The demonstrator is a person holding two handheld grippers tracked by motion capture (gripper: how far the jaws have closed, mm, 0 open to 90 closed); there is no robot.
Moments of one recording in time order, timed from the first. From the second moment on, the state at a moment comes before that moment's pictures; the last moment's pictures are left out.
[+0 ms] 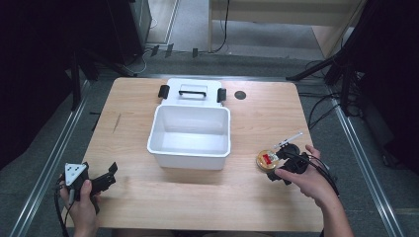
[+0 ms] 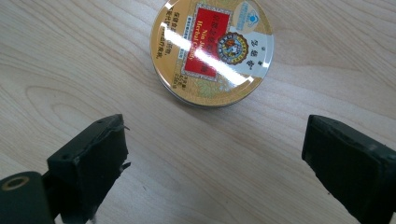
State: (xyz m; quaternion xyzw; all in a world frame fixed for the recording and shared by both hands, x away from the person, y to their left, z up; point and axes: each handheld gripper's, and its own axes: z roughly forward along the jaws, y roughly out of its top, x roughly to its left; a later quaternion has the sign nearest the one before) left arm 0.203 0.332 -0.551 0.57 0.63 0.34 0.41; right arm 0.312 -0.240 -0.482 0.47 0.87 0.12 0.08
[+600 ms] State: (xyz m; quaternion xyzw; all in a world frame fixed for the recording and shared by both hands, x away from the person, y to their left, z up) left arm 0.205 0.332 -0.552 0.57 0.63 0.33 0.40; right arm 0.339 -0.217 -0.487 0.49 0.87 0.08 0.05
